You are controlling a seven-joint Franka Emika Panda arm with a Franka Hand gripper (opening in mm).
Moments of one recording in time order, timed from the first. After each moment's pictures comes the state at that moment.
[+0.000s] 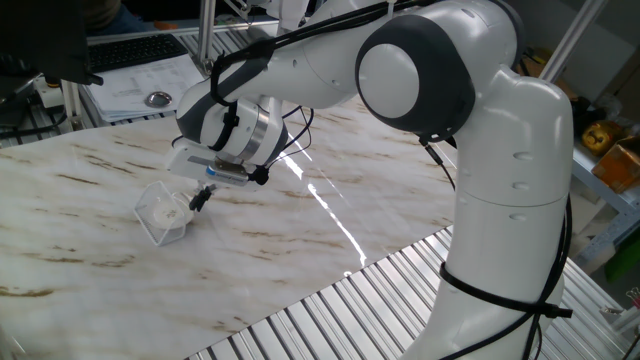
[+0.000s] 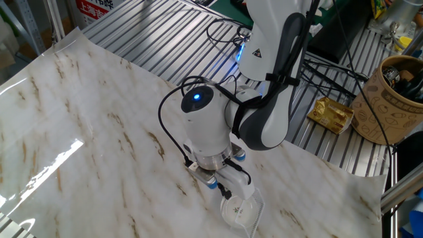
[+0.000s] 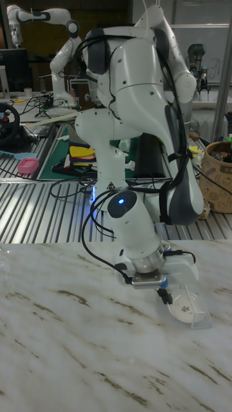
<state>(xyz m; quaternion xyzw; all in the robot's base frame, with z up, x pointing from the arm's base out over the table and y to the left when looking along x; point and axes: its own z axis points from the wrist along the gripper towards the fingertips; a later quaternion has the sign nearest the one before) 0.538 0.135 0.073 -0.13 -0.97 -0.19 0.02</state>
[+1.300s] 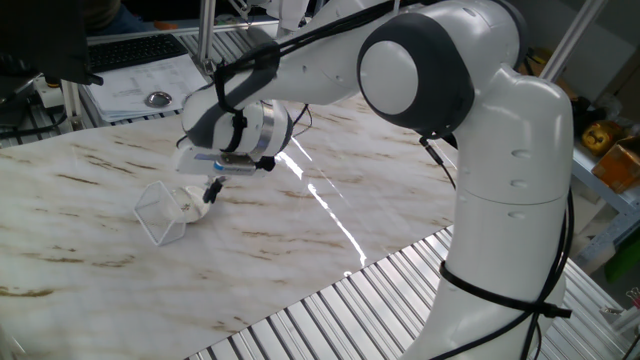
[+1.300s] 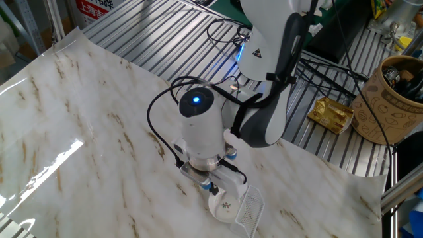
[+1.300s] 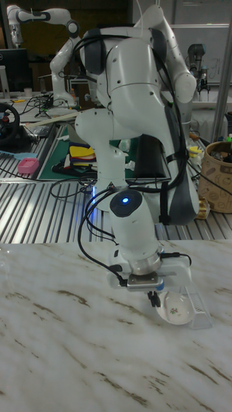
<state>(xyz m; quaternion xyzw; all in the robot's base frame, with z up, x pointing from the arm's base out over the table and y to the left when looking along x) 0.550 0.102 0.076 -0.06 -0.99 -0.10 0.01</state>
